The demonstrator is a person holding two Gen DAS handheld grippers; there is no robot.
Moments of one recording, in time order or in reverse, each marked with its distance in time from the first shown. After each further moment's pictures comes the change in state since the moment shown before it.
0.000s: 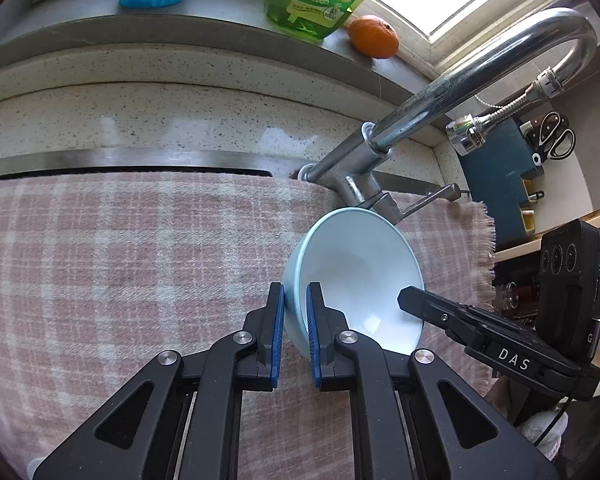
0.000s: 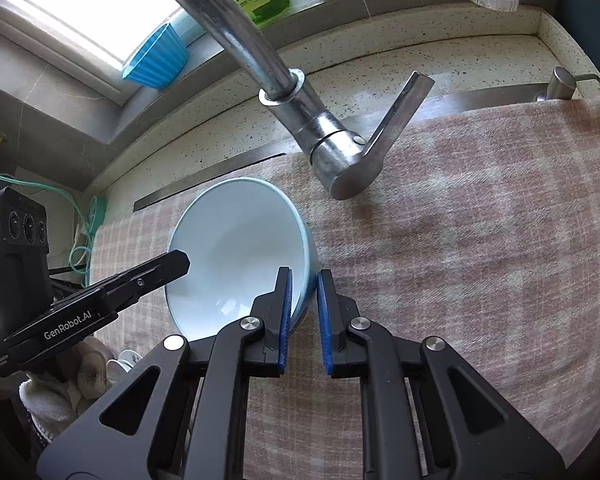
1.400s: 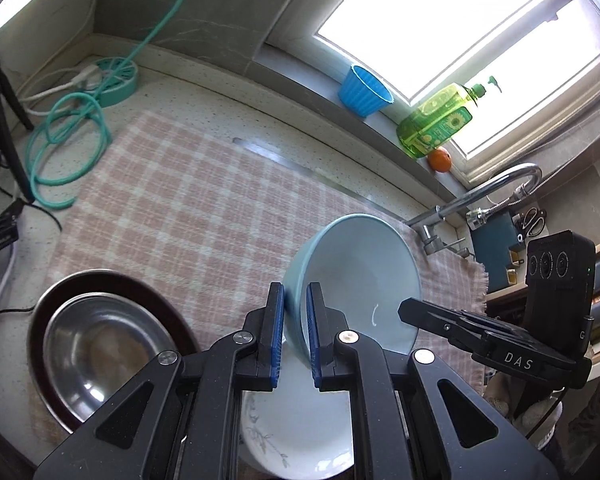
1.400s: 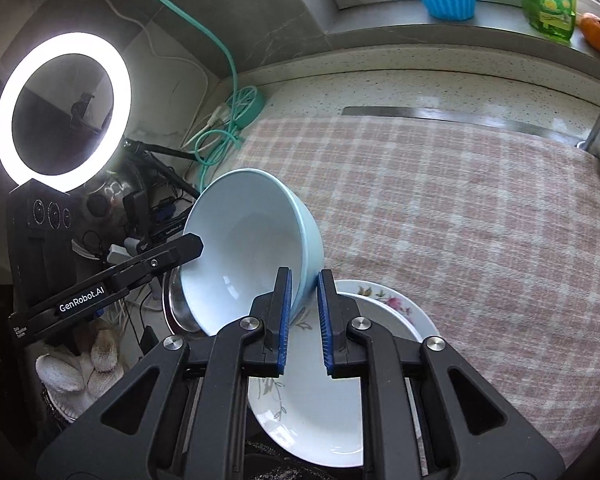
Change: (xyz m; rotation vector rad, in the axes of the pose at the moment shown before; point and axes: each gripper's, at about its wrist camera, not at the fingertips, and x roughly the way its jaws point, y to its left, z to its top) left arm -0.220 0.176 -0.135 -0.246 -0.281 0.050; right arm 0.014 0.272 -0.122 -0.384 0.112 0.206
